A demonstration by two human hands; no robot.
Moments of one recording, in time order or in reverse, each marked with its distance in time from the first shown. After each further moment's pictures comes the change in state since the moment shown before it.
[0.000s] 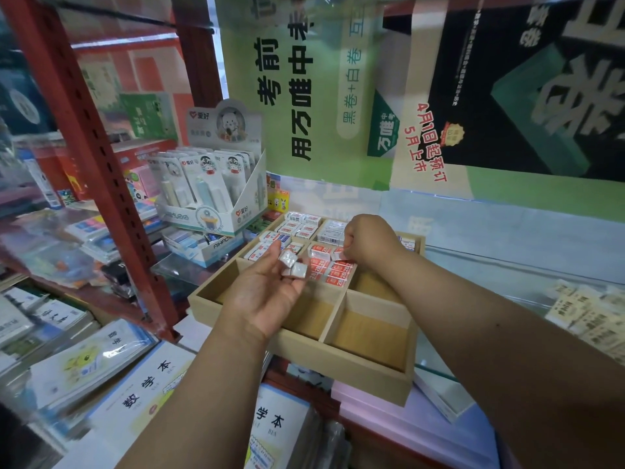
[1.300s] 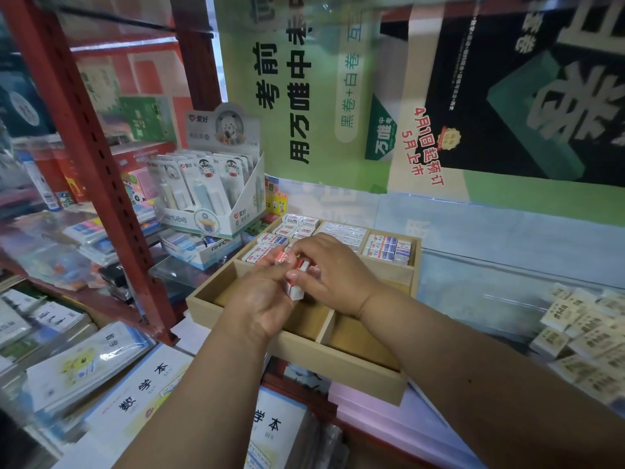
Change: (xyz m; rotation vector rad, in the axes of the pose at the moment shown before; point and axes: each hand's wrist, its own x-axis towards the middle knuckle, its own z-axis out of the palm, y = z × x) left_hand 0.015 -0.004 -0.004 0.175 -0.007 0.022; right_hand -0.041 -0.033 0.025 0.298 0.207 -0.565
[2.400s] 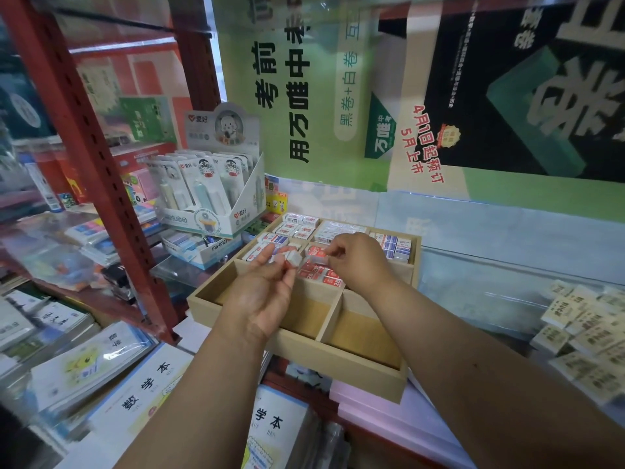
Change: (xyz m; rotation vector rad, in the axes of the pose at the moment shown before) left_hand -0.004 0.003 0.005 -0.138 0.097 0.069; right_hand -0.001 0.032 -0.005 0.055 0.068 0.534
